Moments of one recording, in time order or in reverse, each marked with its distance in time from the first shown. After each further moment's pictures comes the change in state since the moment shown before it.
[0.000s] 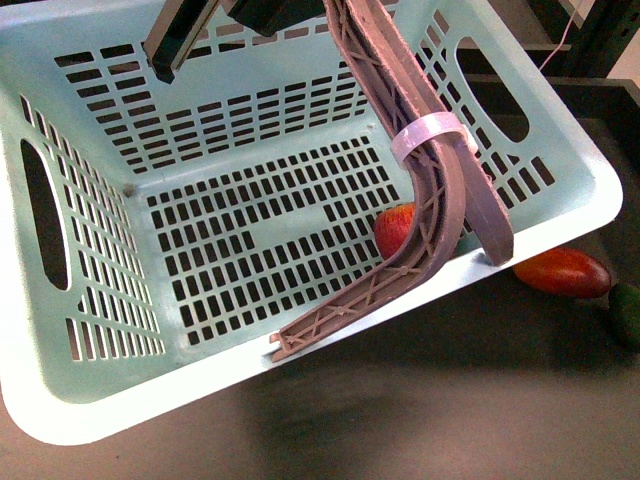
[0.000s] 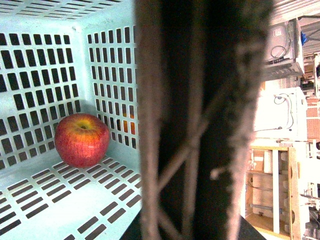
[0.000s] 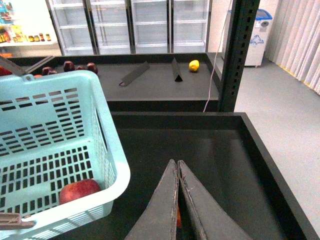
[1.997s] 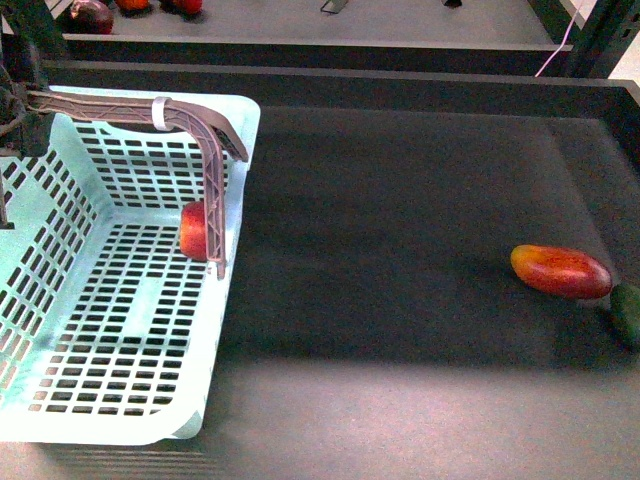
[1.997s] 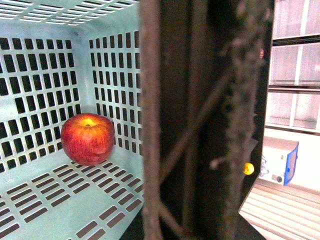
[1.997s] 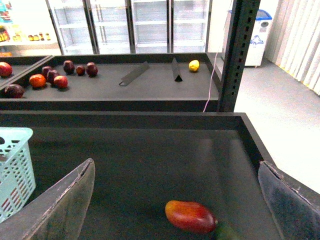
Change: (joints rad) left arm 0.369 0.174 -0.242 0.310 -0.520 -0.659; right arm 0.000 -0.005 0.000 -0.003 0.000 -0.002
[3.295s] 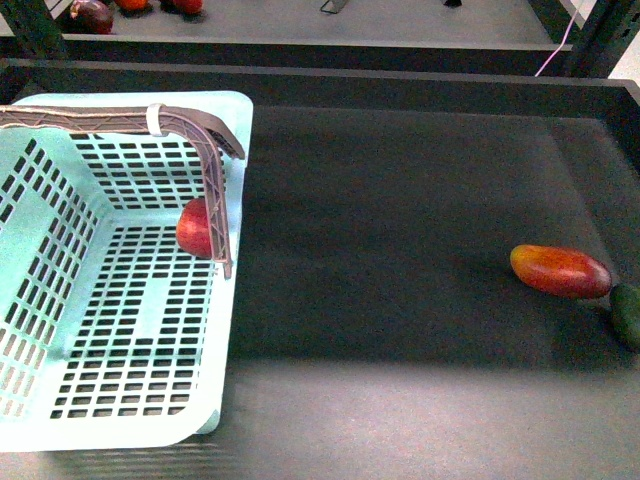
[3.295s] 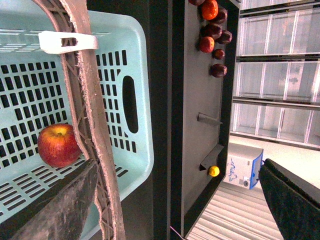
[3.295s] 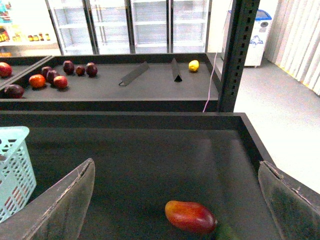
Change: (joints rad) left arm 0.048 -0.463 -0.170 -0.161 0.011 0.037; right arm 0.000 0.000 0.000 0.000 0.000 0.000
